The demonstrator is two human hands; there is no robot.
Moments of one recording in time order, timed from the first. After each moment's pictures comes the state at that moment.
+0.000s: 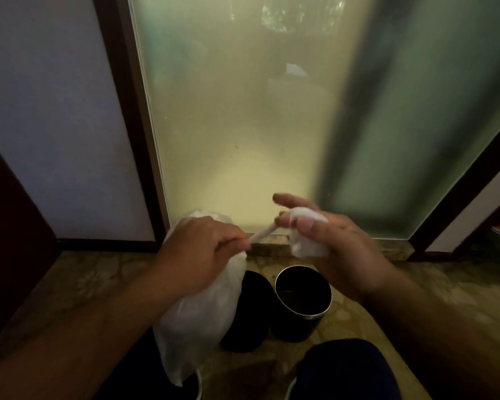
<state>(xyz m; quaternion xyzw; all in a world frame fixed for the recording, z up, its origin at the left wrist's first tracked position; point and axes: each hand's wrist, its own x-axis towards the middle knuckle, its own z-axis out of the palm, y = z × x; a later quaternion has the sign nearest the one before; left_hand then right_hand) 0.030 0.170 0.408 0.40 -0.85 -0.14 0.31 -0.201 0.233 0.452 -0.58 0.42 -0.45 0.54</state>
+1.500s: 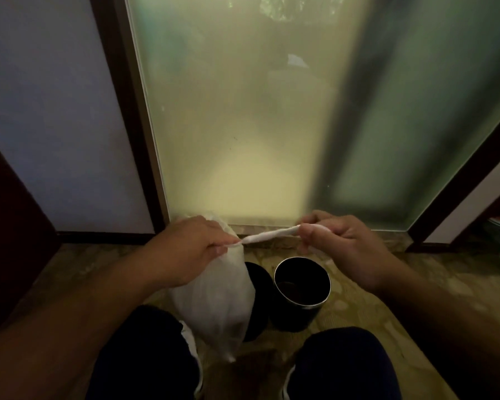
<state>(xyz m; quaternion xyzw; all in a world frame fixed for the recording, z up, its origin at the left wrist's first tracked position) 0.048 0.161 0.402 0.40 -0.90 -0.15 0.12 -0.229 0.232 0.434 -0.70 0.51 -0.36 0.36</state>
